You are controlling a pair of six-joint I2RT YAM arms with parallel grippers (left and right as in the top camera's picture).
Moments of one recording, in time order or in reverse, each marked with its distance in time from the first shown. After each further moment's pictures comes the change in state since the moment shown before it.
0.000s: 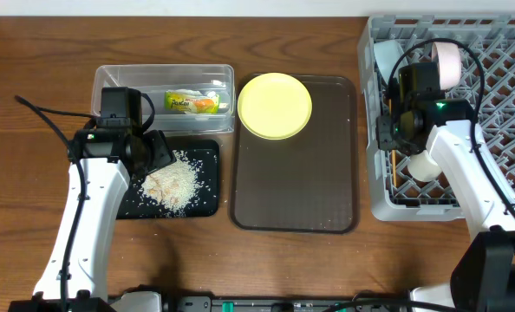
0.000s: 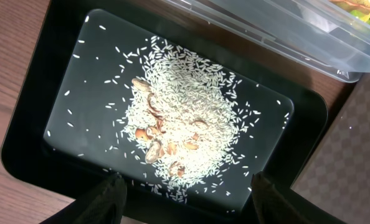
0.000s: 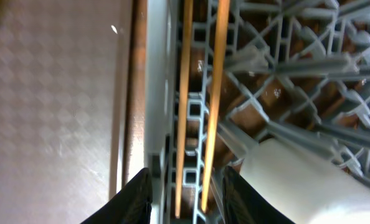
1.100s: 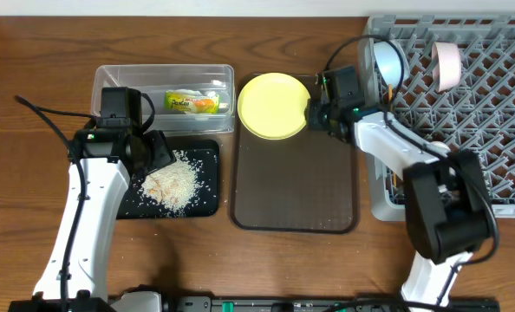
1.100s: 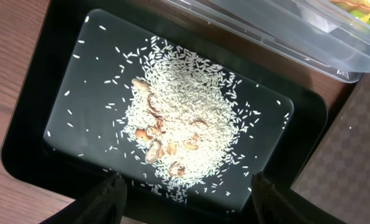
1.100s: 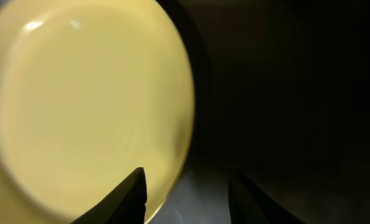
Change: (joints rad) left arm 0.000 0.000 0.000 0.000 0.000 0.000; right arm 0.249 0.362 0.002 0.599 -0.149 0.349
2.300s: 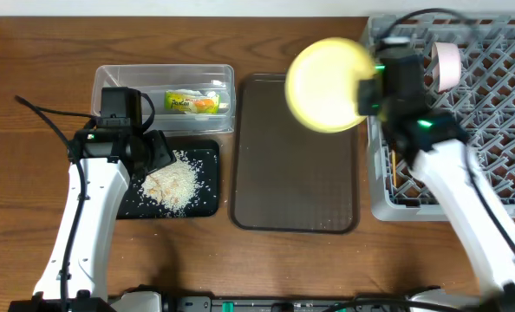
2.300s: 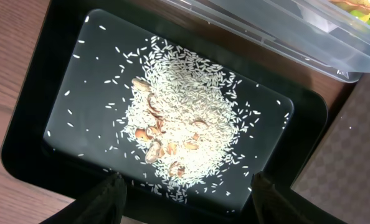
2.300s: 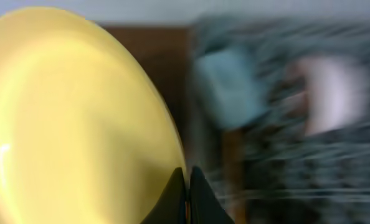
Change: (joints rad) left arm 0.000 0.000 0.000 0.000 0.000 0.000; right arm -0.089 -0.538 0.007 -0.255 0.366 -0.236
